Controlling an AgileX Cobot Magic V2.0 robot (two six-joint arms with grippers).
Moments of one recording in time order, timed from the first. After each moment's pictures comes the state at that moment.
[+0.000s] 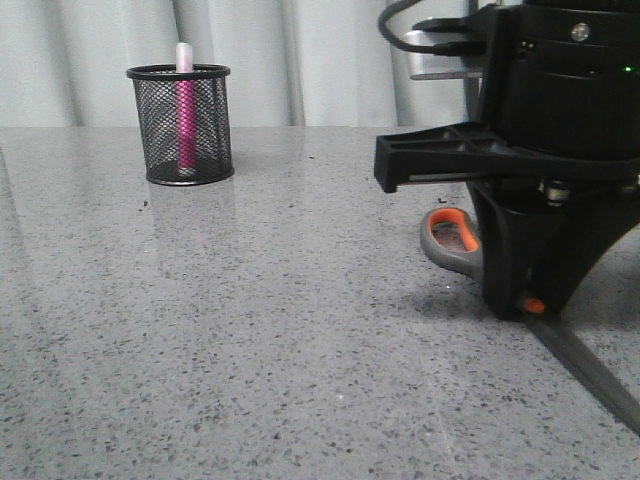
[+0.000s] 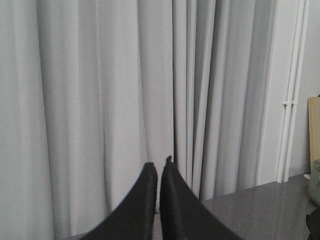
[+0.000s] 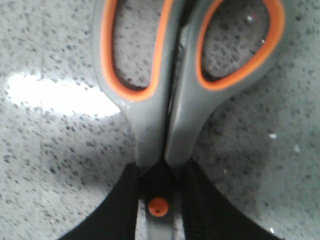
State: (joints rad) left arm -0.40 0.49 -0.97 -0.34 0.37 0.28; right arm 0.65 1.56 -1.09 -0.03 1.05 0.51
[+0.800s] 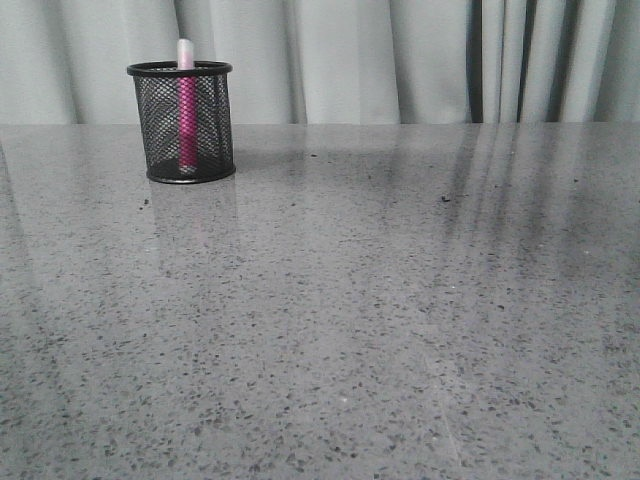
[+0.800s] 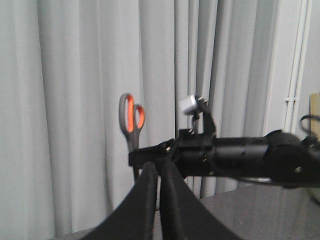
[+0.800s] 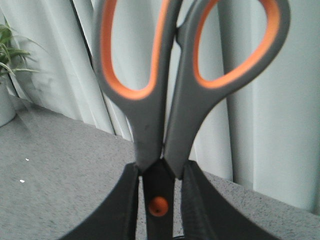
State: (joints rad) left arm -0.40 0.49 -0.97 -0.34 0.37 0.28; right arm 0.65 1.78 -1.78 -0.09 0.19 0.21
